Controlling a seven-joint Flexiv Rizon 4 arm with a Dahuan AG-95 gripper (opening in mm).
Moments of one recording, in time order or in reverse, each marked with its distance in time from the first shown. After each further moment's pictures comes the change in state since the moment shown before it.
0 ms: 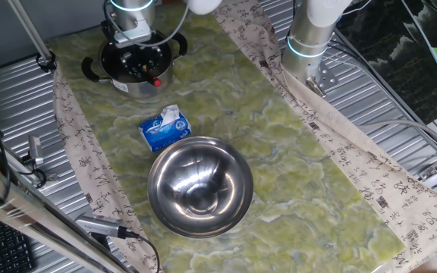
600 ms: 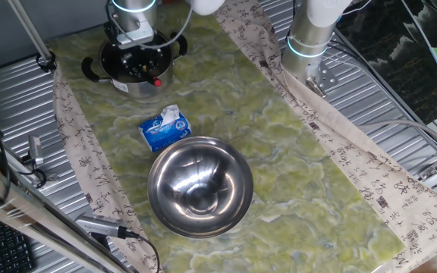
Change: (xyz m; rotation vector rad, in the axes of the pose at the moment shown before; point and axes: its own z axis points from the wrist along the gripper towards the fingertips) arm -0.001 0.000 0.000 0.007 0.035 -0.031
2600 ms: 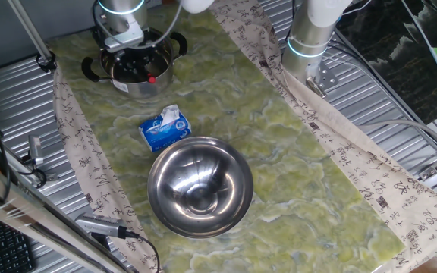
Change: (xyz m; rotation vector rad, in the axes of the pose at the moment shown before) arm 0.003 -0.013 -0.035 -0.084 0.042 0.015
